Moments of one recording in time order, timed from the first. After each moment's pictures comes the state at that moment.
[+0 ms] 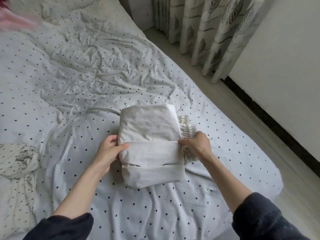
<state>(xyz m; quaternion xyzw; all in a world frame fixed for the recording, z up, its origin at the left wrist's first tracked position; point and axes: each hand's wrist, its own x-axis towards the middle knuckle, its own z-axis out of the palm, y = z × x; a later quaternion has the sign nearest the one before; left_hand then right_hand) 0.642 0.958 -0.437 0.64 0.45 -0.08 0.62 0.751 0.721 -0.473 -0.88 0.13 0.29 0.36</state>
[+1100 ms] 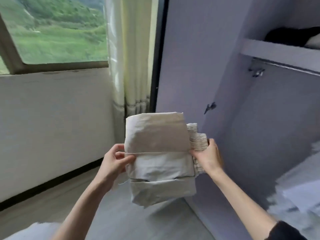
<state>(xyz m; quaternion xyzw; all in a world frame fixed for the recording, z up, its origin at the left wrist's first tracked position) 0.414 0.316 -0.199 0.61 -0.34 -0.45 0.56 0.168 0.210 -0.191 -0.61 0.67 -0.33 0.25</state>
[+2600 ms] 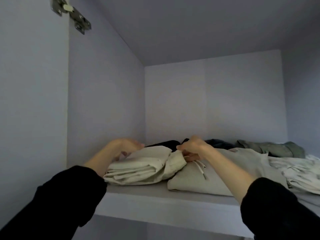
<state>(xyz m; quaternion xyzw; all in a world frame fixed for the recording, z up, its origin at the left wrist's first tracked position) 0.024 -0.286 0.195 0.50 -0.81 -0.24 0.19 -0.173 -0.178 0.185 -0.46 0.72 -0.48 0.20</state>
